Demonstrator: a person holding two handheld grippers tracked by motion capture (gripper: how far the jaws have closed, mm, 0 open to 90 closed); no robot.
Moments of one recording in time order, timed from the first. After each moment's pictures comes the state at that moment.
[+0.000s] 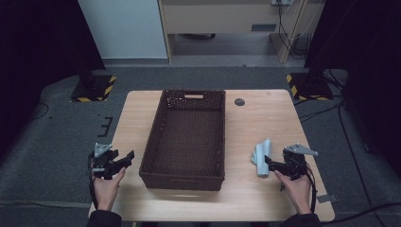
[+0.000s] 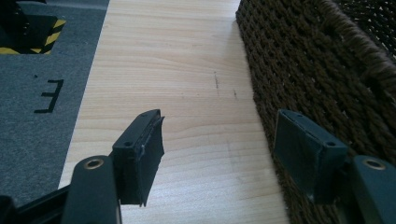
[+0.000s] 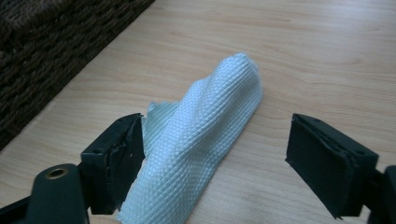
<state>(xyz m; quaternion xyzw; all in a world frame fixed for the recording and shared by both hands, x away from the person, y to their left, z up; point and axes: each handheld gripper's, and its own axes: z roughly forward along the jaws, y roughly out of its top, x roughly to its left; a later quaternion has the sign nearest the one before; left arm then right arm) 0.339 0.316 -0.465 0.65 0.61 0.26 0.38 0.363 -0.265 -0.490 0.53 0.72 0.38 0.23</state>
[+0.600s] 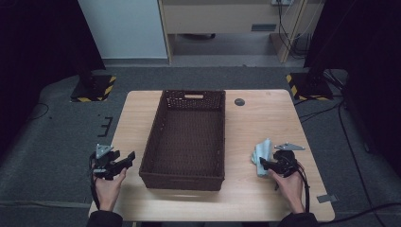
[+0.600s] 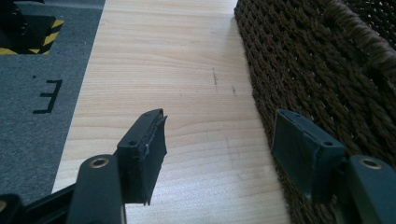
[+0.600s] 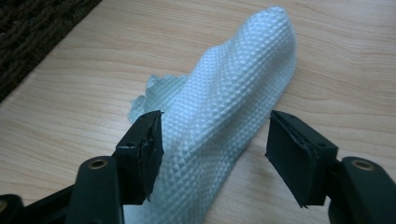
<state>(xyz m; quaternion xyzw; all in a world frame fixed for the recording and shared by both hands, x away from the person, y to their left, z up) 0.338 0.315 -0.470 0.65 0.60 0.26 0.38 0.383 -0.252 -0.513 0.54 0.75 0.34 0.18</state>
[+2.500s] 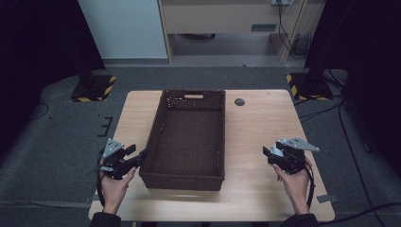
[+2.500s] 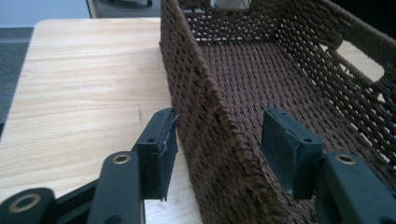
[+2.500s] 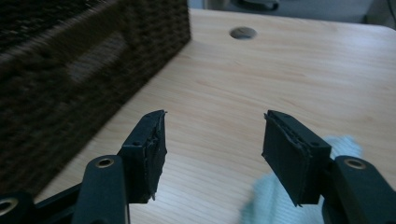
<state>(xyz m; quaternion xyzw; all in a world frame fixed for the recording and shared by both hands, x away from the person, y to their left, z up) 0.331 0.274 -0.435 0.69 0.52 0.23 0.44 0.365 -0.252 -0.461 0.50 0.71 0.43 0.25</state>
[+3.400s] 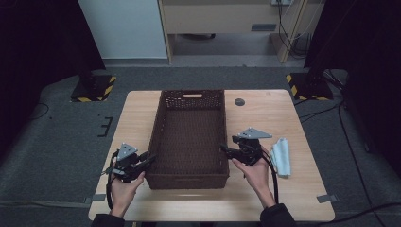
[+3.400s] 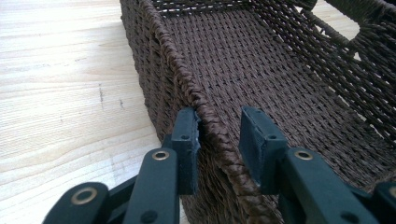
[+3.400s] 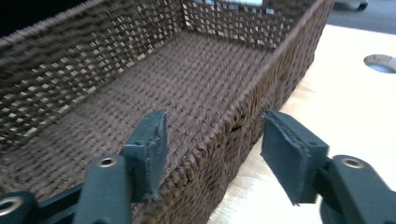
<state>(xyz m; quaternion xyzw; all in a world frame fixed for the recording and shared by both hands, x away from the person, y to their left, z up) 0.328 0.249 -0.448 0.73 0.50 0.20 0.42 0.388 -0.132 -0.443 0.42 0.76 0.47 0.17</state>
